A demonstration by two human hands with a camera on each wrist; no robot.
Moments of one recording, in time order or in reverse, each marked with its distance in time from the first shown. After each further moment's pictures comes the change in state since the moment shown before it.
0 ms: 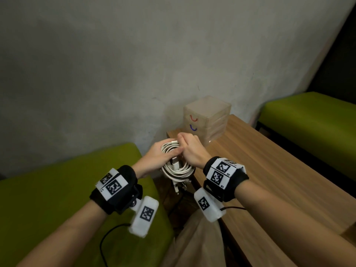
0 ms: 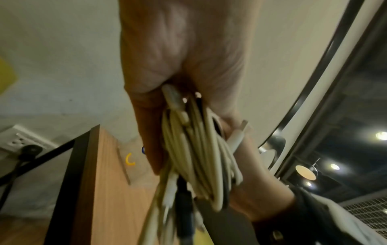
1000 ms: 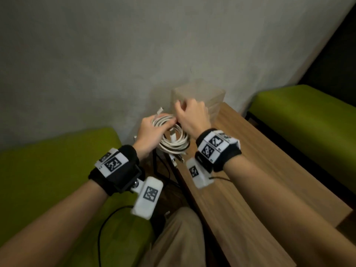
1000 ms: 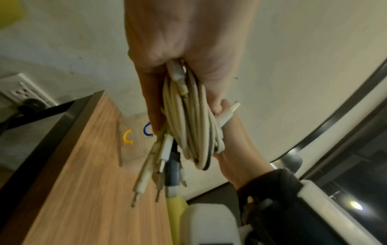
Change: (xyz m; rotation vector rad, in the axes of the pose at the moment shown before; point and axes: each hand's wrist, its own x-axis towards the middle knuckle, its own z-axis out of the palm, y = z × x) left_hand 0.078 -0.030 0.021 -0.133 0.336 0.102; right_hand 0.078 0.044 -0.020 -0.301 0.317 0.130
